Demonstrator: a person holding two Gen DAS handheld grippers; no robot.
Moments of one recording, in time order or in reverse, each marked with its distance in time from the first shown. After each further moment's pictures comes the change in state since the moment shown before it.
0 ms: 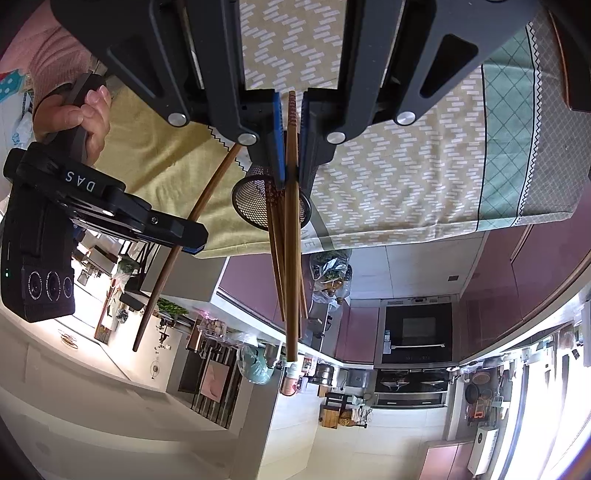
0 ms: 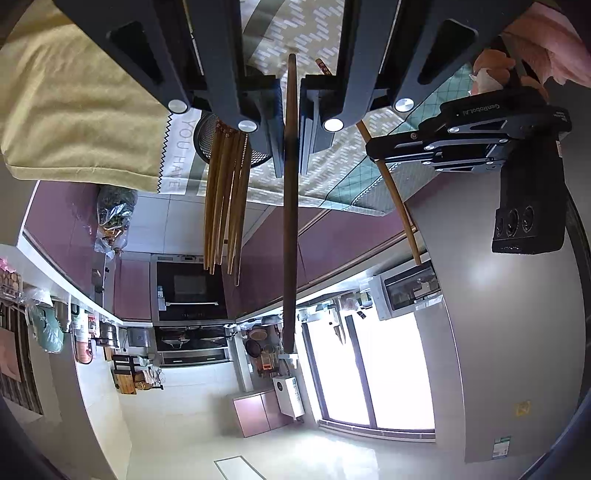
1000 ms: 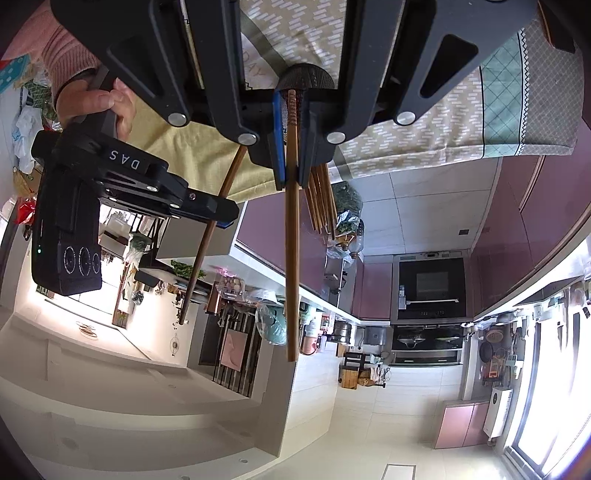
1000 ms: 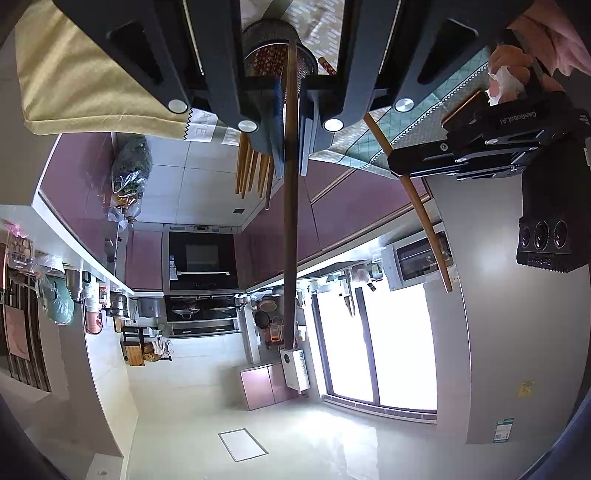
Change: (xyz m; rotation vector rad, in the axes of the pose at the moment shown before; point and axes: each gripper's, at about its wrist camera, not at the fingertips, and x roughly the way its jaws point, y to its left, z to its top) left arm -0.022 -0.031 0.068 0.075 -0.158 -0.039; right arm -0.010 -0.019 0.050 -0.026 -0.107 -0.050
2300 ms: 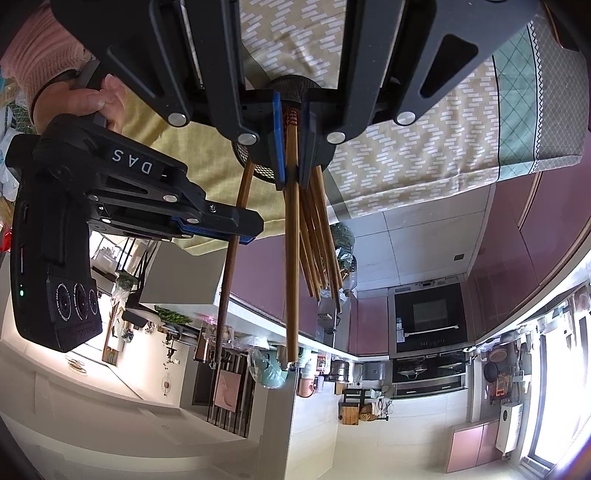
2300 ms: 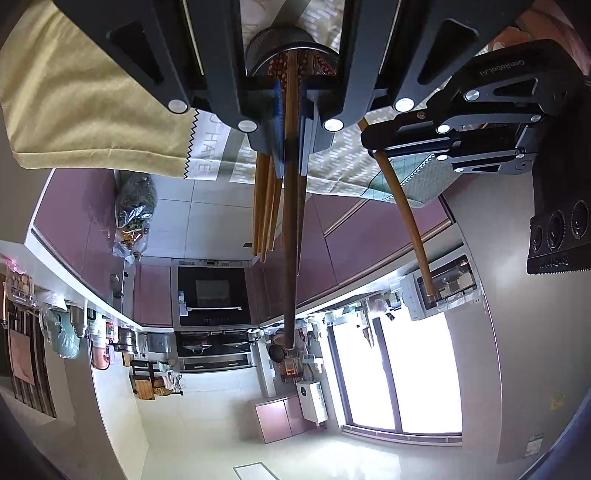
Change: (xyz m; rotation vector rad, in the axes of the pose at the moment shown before) left arm 0.070 0.003 -0.024 0.037 0.176 0.037; right arm 0.058 -0.020 -0.032 0.047 0.134 -0.037
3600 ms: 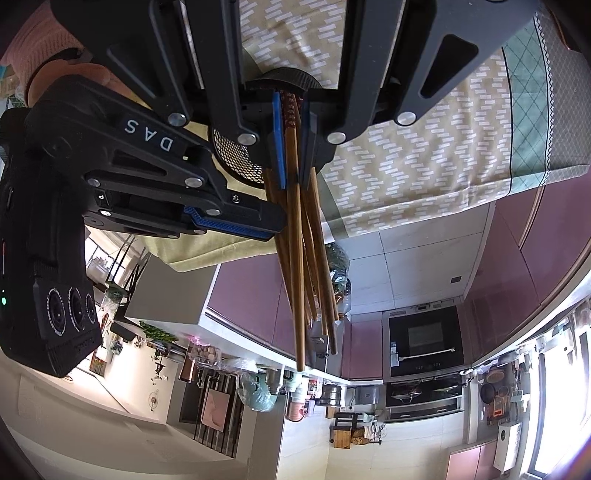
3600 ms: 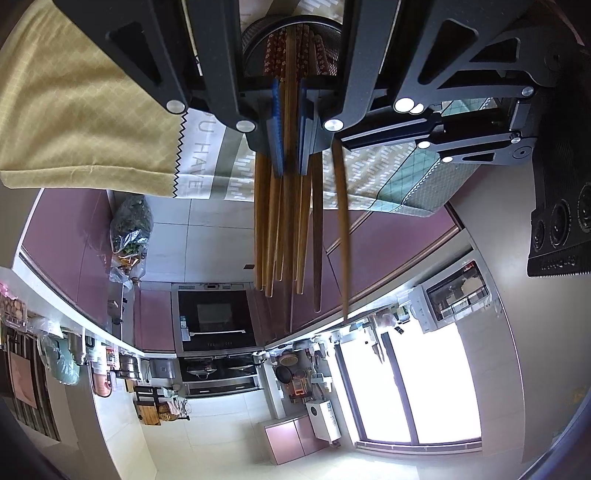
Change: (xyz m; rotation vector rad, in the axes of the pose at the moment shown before) left arm 0.057 0.012 0.001 -0.033 0.093 0.021; right arm 0.039 -0.008 -0.003 0.057 0.082 0.004
